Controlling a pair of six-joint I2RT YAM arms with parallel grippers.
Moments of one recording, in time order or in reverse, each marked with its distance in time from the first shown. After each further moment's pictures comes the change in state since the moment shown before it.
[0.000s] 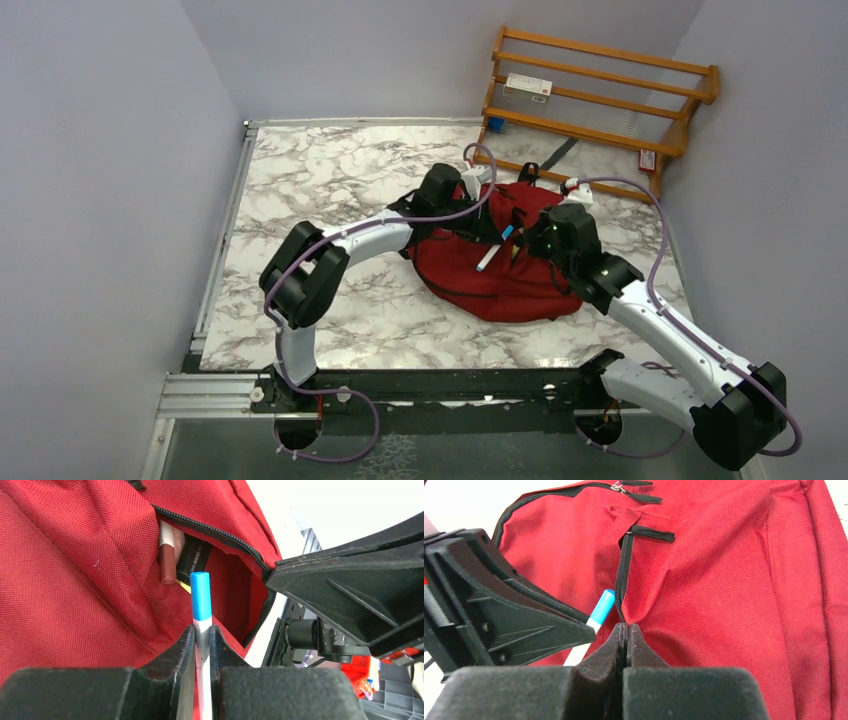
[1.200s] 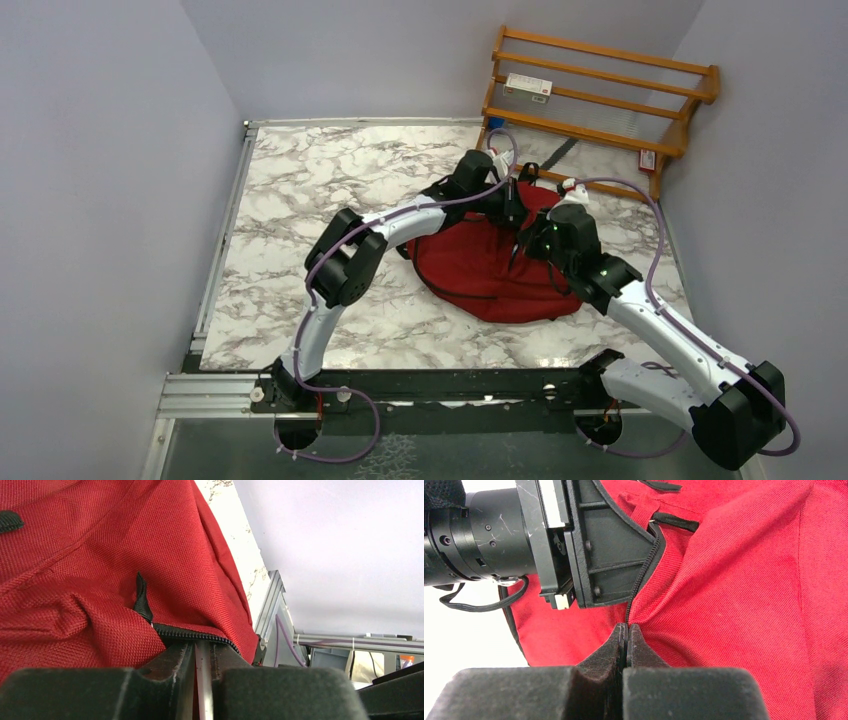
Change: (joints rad) left arm -0.040 0.318 0.403 -0.032 0.007 -0.274; right arm 0.000 0.003 -0.020 0.039 -0.098 0.016
